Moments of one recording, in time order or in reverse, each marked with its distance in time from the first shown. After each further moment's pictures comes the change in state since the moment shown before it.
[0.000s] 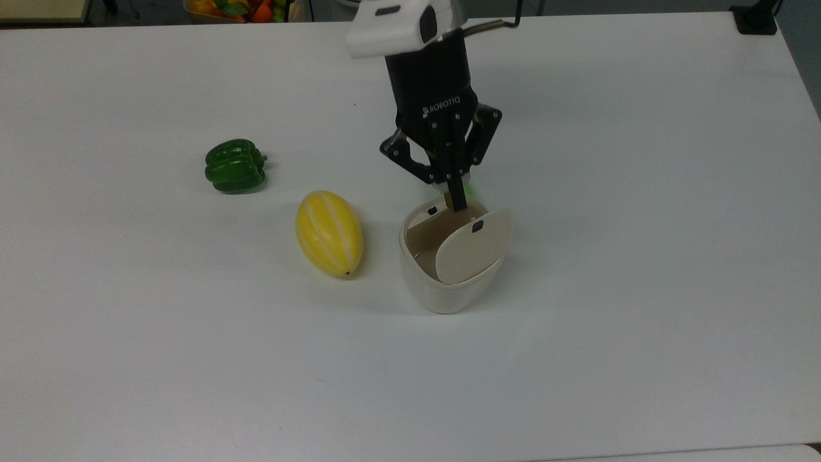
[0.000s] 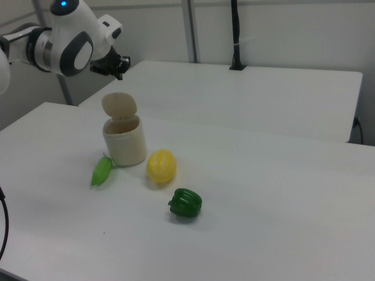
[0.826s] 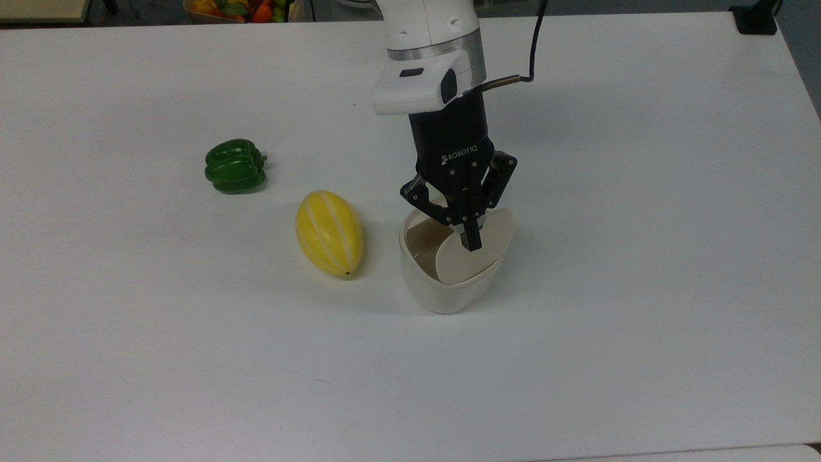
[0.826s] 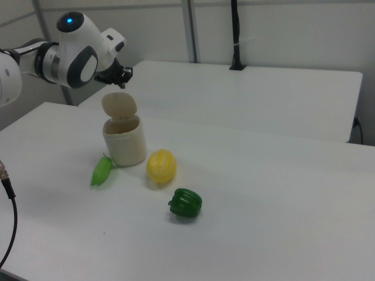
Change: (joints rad) arm 0.022 0.098 0.000 0.041 0.000 0.058 0.045
